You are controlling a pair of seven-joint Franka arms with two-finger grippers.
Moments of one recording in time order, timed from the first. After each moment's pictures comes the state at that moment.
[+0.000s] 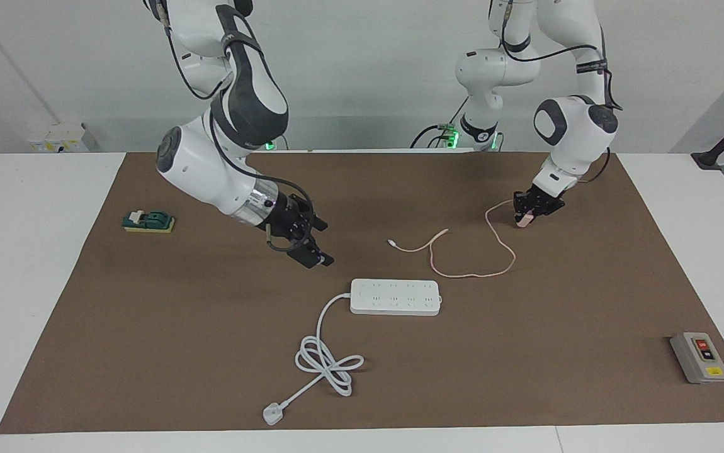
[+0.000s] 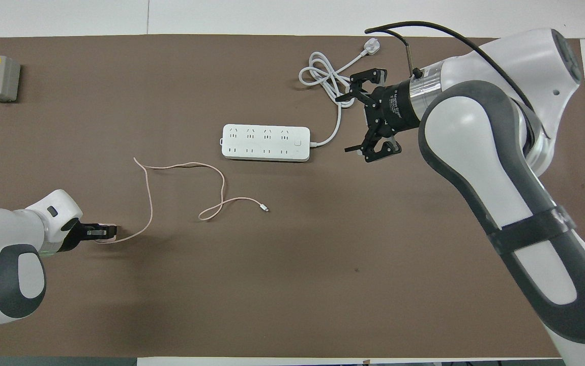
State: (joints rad) left arm 0.01 -0.17 0.03 -2.58 -0.20 2.42 0.29; right arm 0.31 0.27 -0.09 -1.62 0.68 1.96 1.31
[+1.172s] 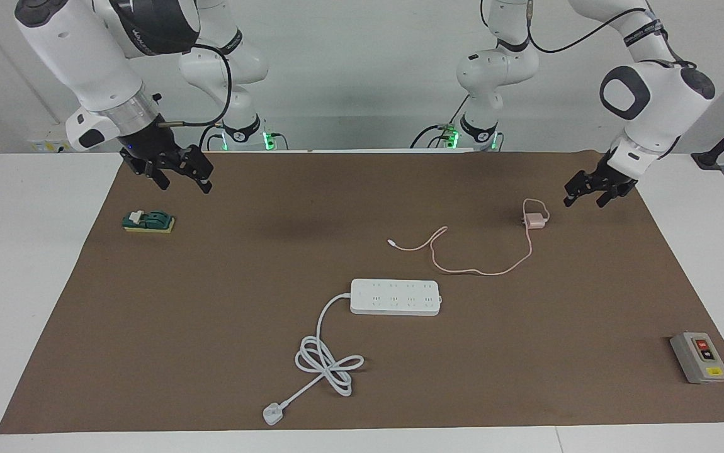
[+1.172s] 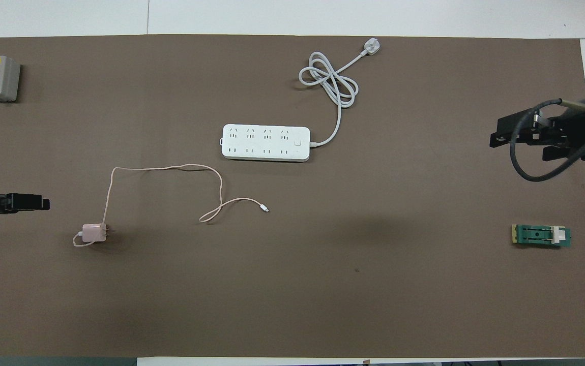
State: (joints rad) left arm 0.17 -0.16 0.04 -2.18 -0.12 2.02 0.24; right arm 0.09 0.00 -0.09 -1.62 0.14 1.62 0.19
